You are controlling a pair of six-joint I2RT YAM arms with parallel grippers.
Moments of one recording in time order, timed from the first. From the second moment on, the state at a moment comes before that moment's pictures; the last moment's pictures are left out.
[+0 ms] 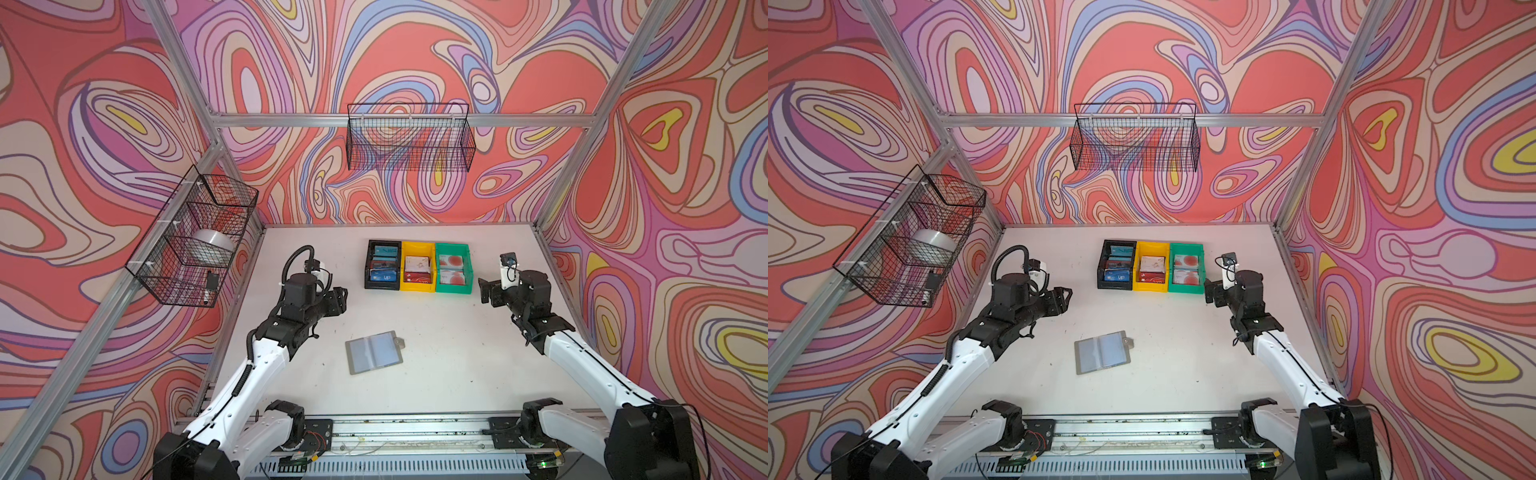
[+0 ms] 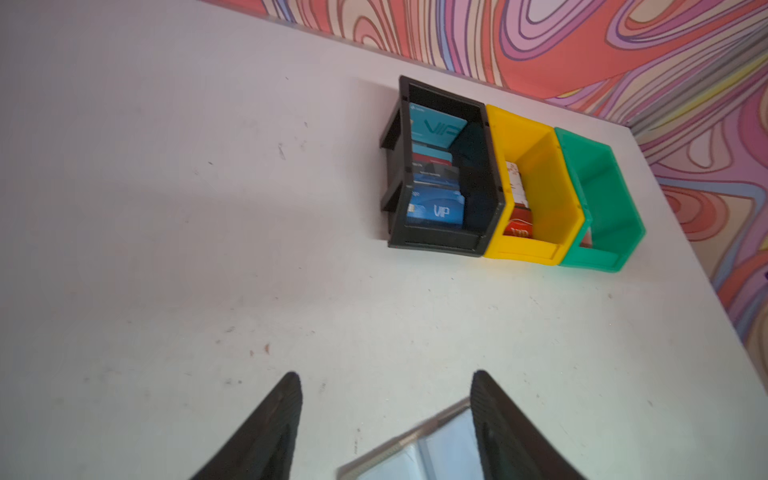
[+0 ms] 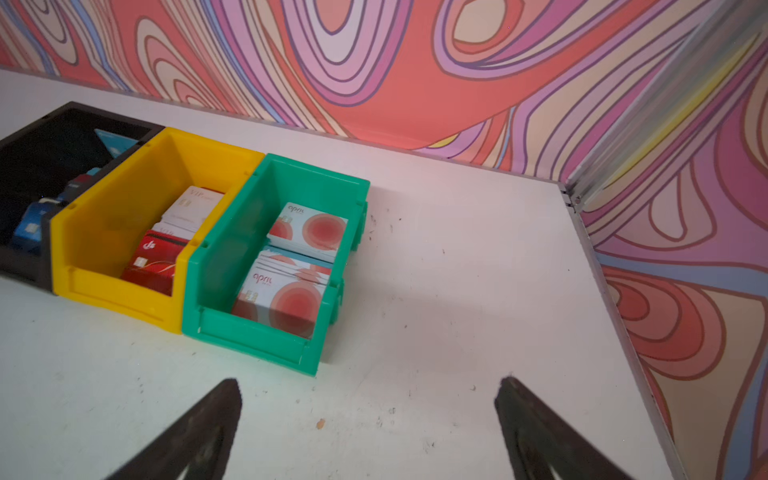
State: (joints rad) left arm -0.26 0.98 0.73 -0.34 0.01 -0.37; right arm 0.11 1.13 0.59 0.10 0.04 -0.11
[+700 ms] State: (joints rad) left arm -0.20 0.96 0.33 0.24 -0.47 -0.05; right arm 0.06 1.63 0.50 0.77 0.04 -0.03
